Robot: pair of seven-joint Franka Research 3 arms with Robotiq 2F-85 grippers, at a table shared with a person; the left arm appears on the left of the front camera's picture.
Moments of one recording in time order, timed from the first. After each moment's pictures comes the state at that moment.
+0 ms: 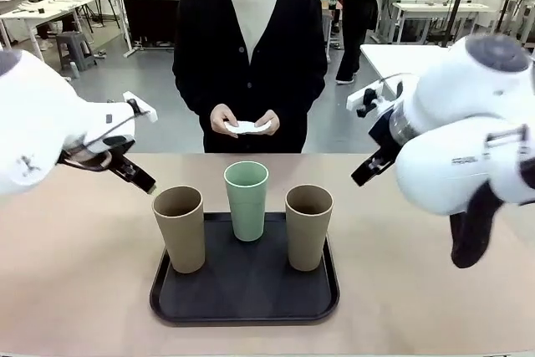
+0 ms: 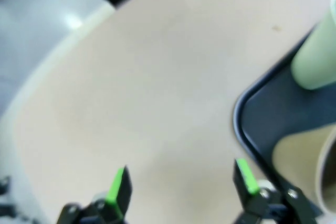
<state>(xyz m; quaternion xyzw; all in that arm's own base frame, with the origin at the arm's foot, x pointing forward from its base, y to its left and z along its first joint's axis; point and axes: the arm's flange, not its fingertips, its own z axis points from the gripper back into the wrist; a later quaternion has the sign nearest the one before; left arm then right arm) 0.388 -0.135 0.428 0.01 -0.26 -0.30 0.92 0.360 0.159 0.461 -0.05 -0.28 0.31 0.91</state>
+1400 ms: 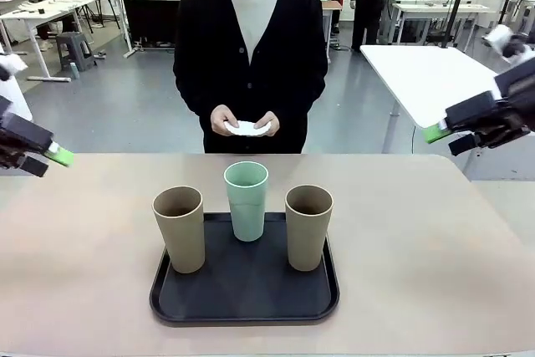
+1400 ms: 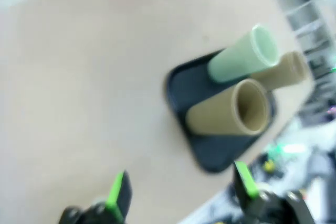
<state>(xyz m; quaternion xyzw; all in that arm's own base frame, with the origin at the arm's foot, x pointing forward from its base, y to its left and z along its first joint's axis) 0.337 0.014 0.486 -0.31 -0.19 -0.13 0.92 0.324 -0.001 0.521 0.33 -0.24 0.13 0.90</state>
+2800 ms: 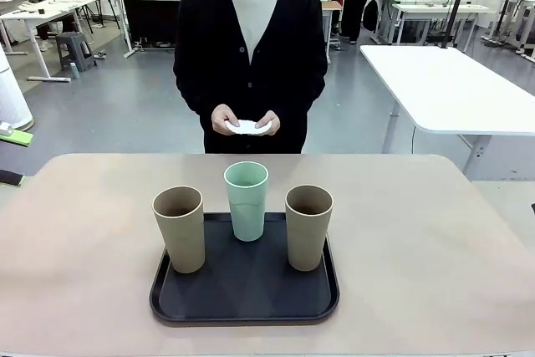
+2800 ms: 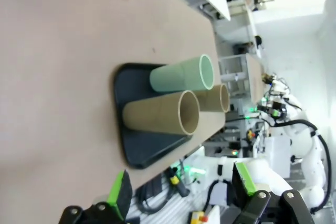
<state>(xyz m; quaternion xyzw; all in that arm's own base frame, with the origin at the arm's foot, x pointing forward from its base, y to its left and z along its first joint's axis) 0.309 0.068 0.473 -0.49 -0.12 0.03 0.86 0.248 -0.142 0.446 0.53 -0.16 0.03 0.83</state>
